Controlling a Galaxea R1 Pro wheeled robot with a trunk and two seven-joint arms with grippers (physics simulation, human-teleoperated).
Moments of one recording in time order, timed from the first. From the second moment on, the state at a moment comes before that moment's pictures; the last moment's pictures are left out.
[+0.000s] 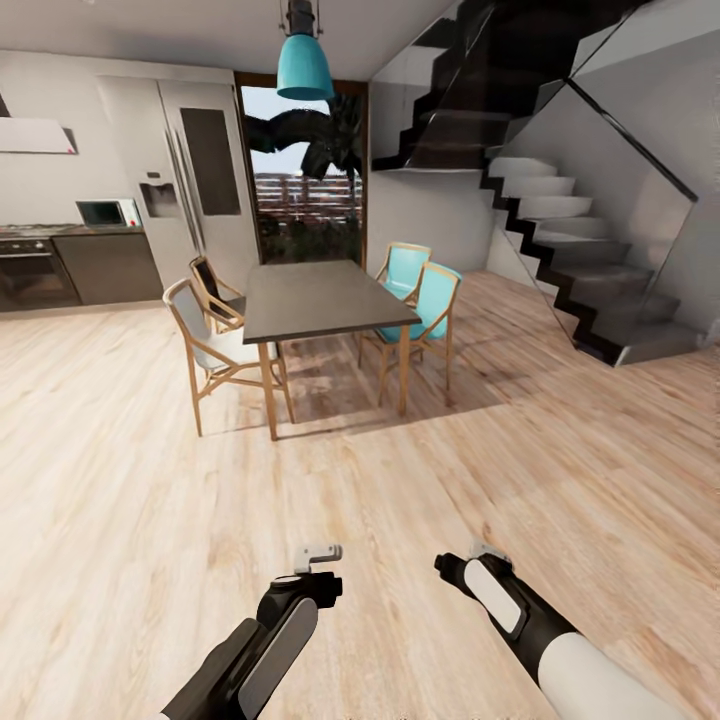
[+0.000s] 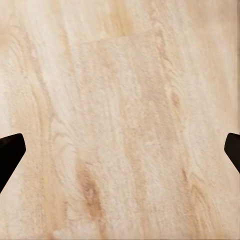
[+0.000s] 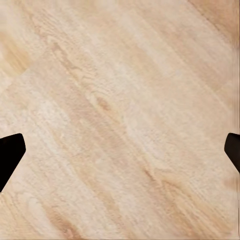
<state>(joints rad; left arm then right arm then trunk) -0.42 -0.07 -0.55 -1.11 0.71 0.59 0.71 -0.64 -0.04 0.42 -0.59 -0.96 0.34 -0.46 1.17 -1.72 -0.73</state>
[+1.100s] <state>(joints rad) -0.42 -0.07 -0.55 -1.10 0.70 0.59 0.71 -0.64 -0.05 0.42 -0.54 -0.96 0.25 -0.46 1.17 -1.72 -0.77</state>
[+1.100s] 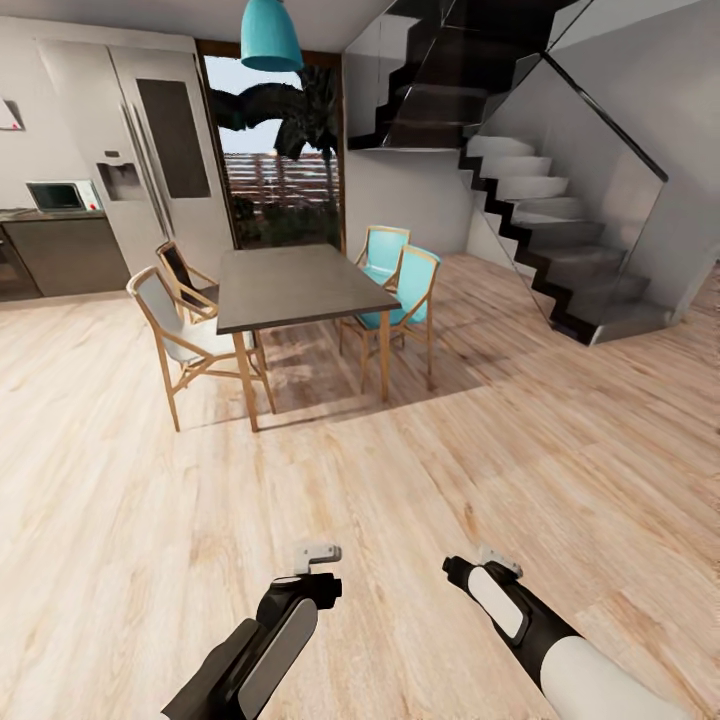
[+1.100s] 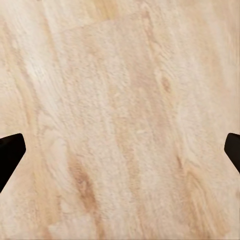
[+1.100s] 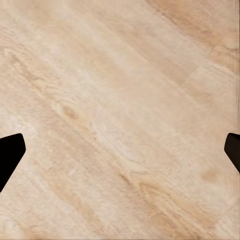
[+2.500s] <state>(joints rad) -0.42 -0.07 -0.54 -1.11 0.71 0.59 0.71 -0.64 -0.04 0.42 -0.51 -0.96 0.24 -0.46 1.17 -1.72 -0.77</state>
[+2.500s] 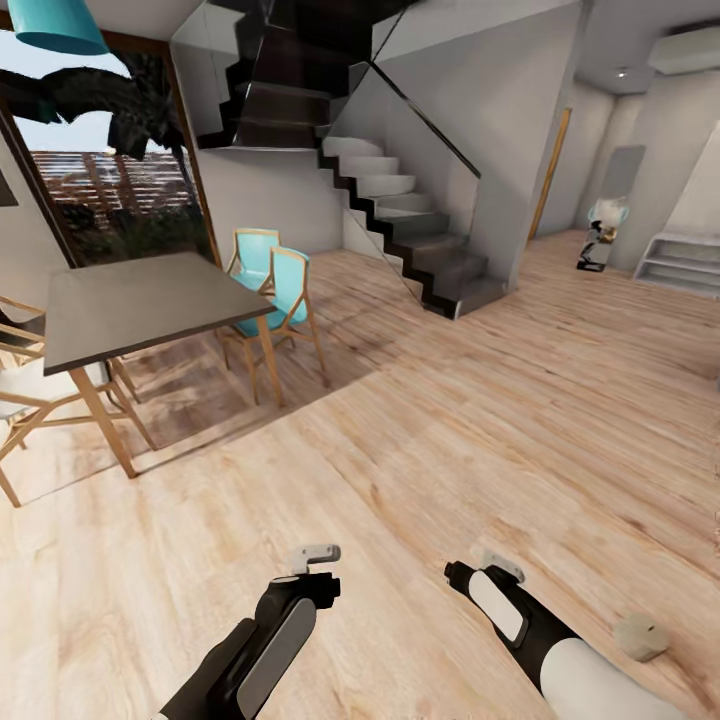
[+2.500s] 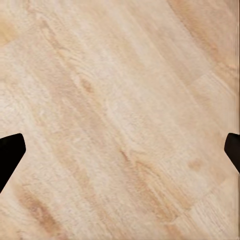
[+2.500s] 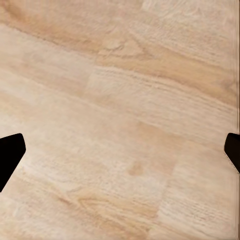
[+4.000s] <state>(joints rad) -0.42 -0.07 -0.54 -1.10 0.70 0.59 0.71 -0.64 -0.04 0.42 -0.48 -0.96 0.19 -0.46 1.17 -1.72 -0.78</state>
